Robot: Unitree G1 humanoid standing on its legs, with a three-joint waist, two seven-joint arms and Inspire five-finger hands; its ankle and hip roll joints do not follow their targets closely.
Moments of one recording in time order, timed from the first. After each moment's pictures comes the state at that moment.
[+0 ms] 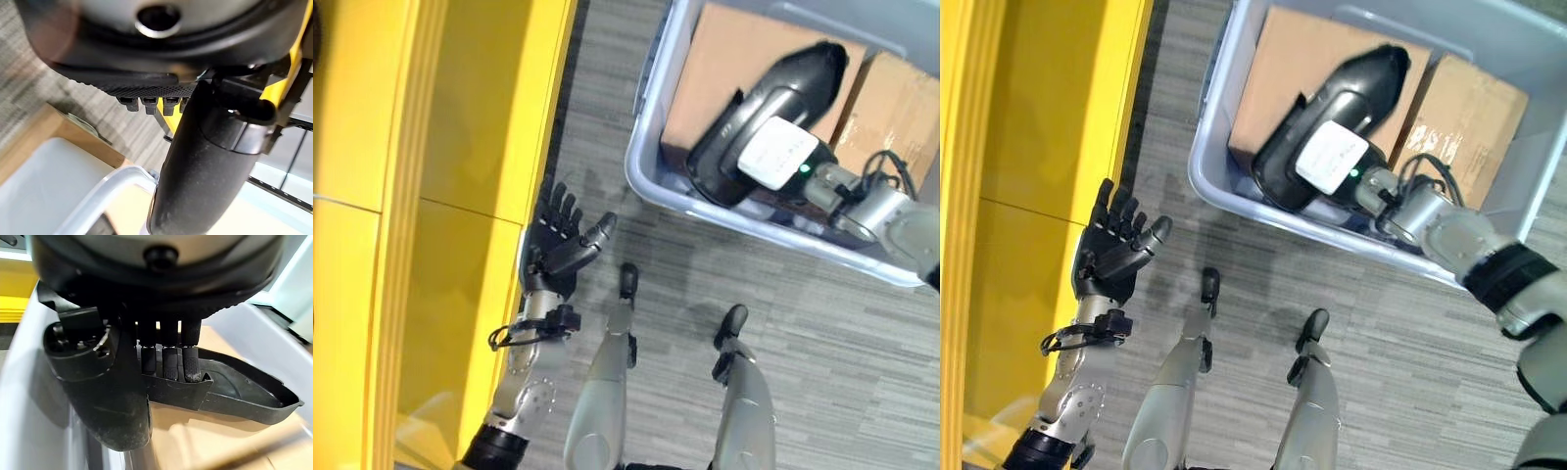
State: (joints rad) left arm -0.08 0.38 -0.23 -0.10 -0.82 -0.31 0.23; right arm -1.10 -1.17 1.06 0.35 -0.96 -0.09 -0.18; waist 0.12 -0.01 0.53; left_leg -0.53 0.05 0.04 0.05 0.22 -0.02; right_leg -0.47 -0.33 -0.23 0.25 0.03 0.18
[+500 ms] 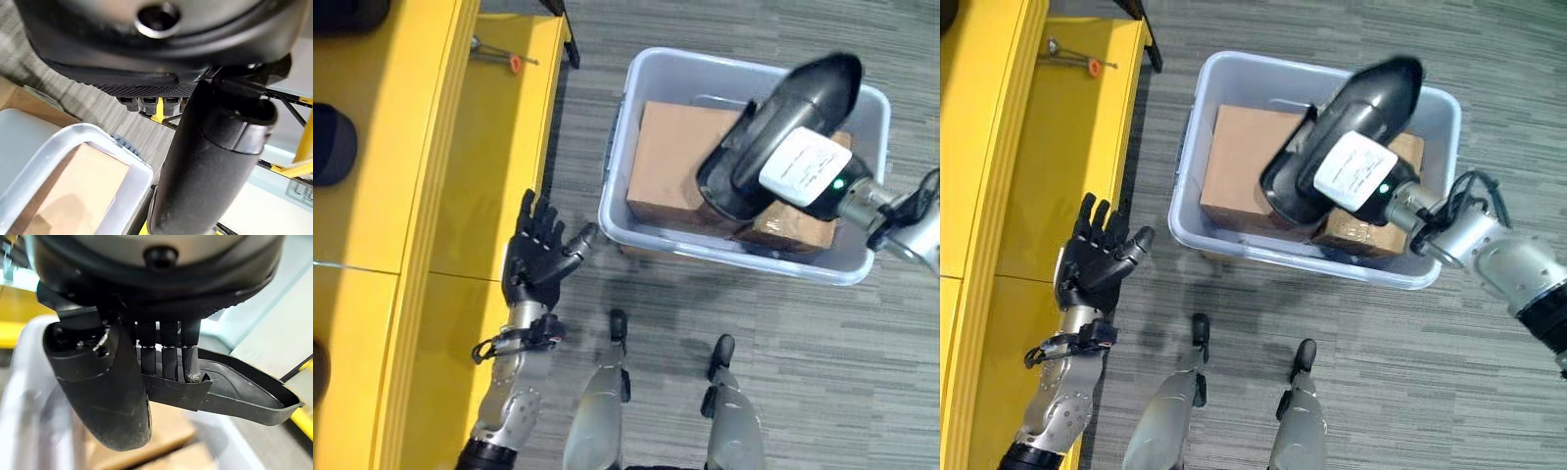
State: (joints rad) left arm -0.03 0.38 -0.12 -0.11 -0.82 -0.25 0.20; right arm -0.98 -1.35 0.84 0.05 -0.96 -0.13 -0.19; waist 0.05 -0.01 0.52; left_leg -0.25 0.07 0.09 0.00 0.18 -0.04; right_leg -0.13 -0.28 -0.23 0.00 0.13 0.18
